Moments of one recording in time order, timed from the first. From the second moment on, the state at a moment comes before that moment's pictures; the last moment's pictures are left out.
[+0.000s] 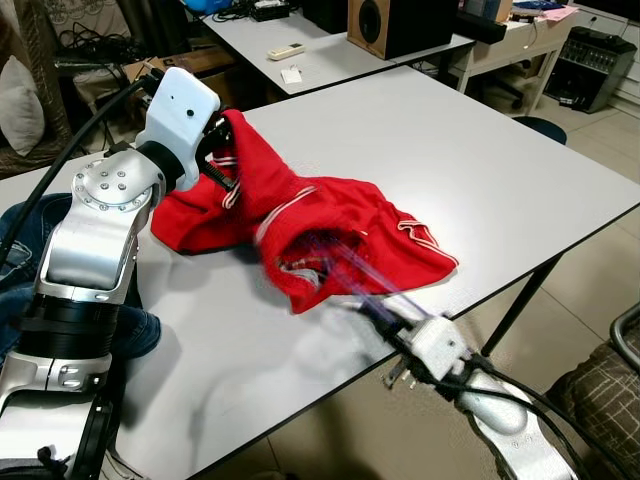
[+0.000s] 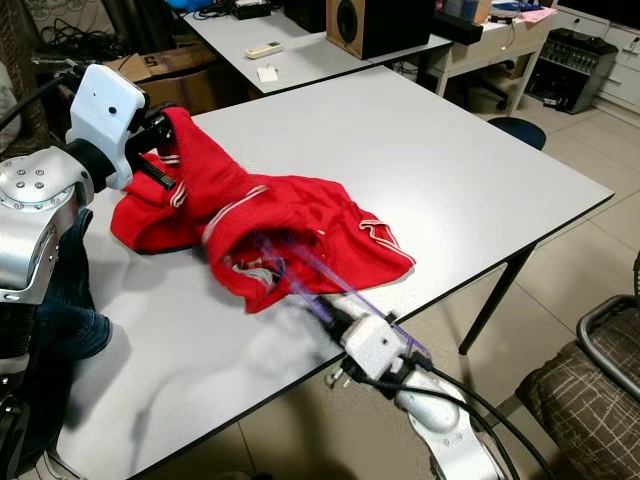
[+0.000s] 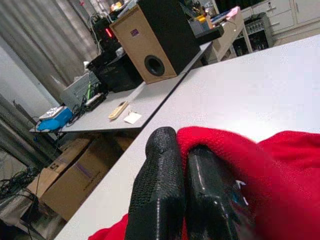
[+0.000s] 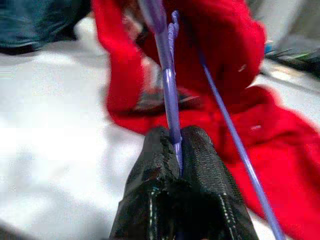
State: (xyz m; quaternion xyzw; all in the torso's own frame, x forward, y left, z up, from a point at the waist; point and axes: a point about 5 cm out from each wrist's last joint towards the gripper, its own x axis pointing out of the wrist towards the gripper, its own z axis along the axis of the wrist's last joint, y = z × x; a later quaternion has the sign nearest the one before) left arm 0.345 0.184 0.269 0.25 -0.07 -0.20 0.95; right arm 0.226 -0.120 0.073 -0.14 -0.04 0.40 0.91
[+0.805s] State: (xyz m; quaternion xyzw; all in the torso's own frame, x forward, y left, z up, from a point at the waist) left arm 0.345 0.183 0.271 0.25 -0.07 -0.20 0.95; right arm 0.232 -0.113 0.117 -0.11 -0.19 0.33 0.92
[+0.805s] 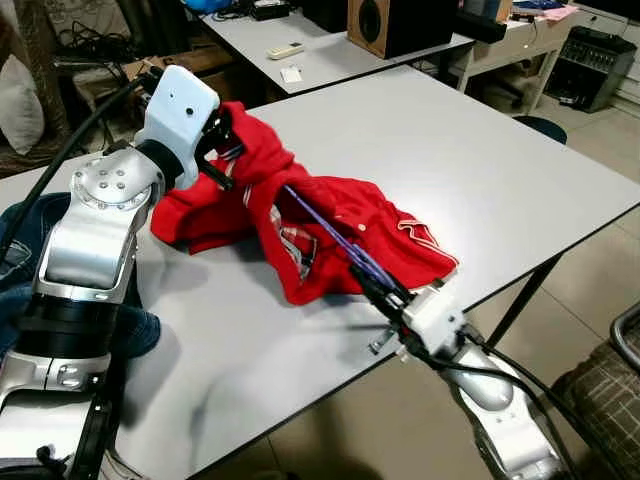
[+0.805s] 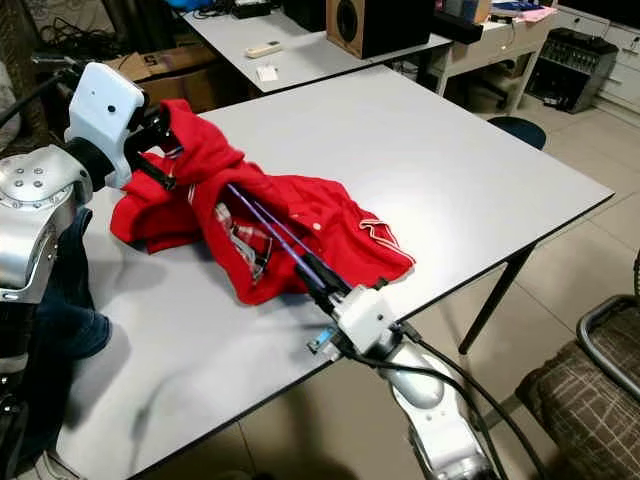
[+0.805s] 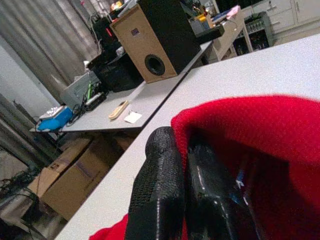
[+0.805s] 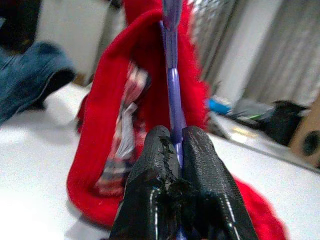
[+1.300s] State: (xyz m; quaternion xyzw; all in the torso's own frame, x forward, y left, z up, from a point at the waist) left arm 0.341 0.191 0.273 0.26 -0.07 -0.19 0.95; right arm 0.158 -0.163 0.096 -0.11 -0.10 0.27 0.95
